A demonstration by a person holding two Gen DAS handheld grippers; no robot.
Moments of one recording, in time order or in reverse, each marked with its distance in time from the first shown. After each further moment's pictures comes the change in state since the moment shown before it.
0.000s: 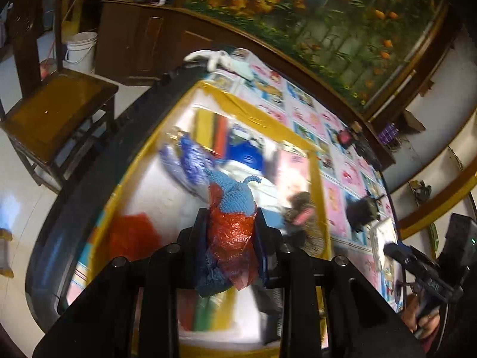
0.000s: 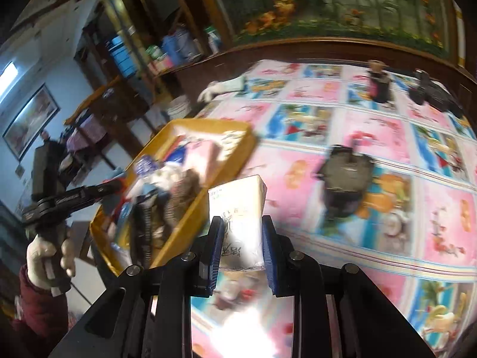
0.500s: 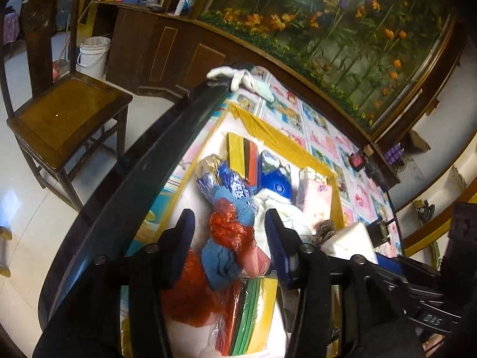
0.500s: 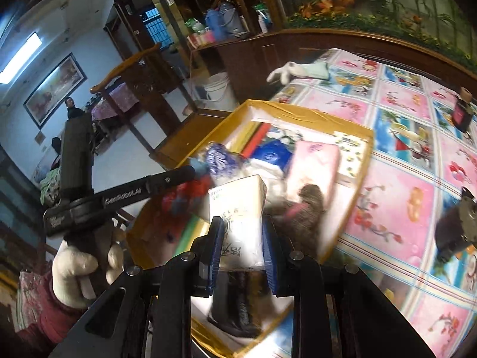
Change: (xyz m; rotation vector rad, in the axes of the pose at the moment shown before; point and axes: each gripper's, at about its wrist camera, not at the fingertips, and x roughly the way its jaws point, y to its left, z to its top) left arm -0.014 0.037 0.004 -0.050 -0.103 0.000; right arm 0.088 0.113 0.043 -0.110 0.094 0.119
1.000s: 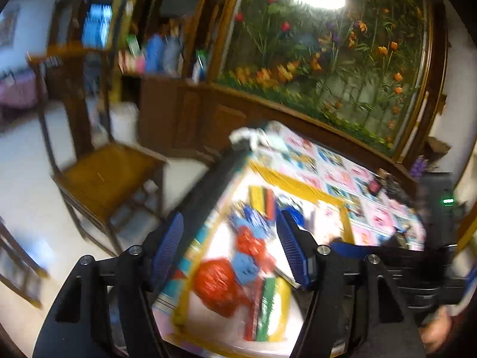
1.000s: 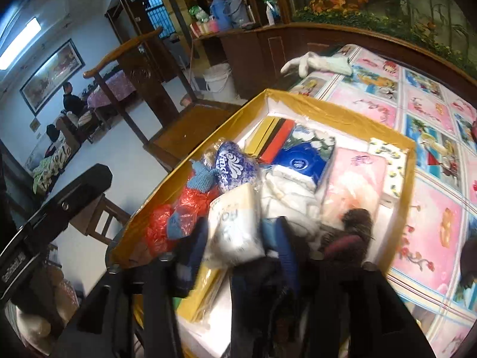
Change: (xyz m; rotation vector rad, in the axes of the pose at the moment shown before) left arm -0.073 -0.033 -0.025 0.159 -0.339 0.228; right arm 0.077 0.026 0.020 -0.031 0.004 -0.047
